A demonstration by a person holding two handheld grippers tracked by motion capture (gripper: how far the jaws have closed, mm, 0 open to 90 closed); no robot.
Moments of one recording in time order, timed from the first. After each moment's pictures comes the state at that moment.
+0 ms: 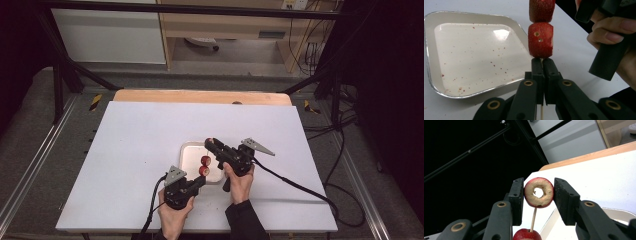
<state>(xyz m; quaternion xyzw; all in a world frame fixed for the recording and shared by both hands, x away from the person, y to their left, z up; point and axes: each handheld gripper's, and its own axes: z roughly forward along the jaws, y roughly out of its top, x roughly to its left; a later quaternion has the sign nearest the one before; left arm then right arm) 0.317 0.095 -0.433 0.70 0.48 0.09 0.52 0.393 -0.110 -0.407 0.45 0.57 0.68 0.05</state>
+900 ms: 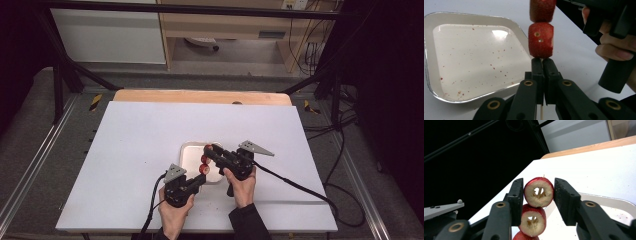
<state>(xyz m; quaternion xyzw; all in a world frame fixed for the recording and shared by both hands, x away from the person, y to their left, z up) 0.322 0.096 -0.431 0.70 0.48 0.08 0.53 0.385 -0.112 -0.407 0.43 0.62 0.65 0.05</state>
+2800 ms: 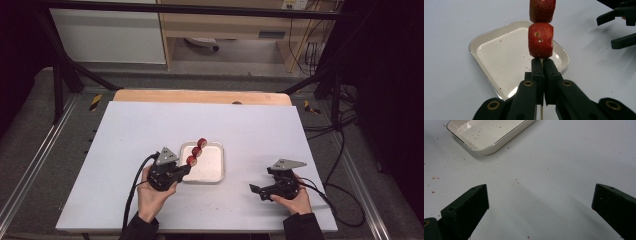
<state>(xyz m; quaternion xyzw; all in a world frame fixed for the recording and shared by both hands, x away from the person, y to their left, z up) 0.353 0.132 -0.383 0.81 0.39 0.12 0.42 0.359 -0.241 -0.447 0.40 0.81 0.41 0.11</state>
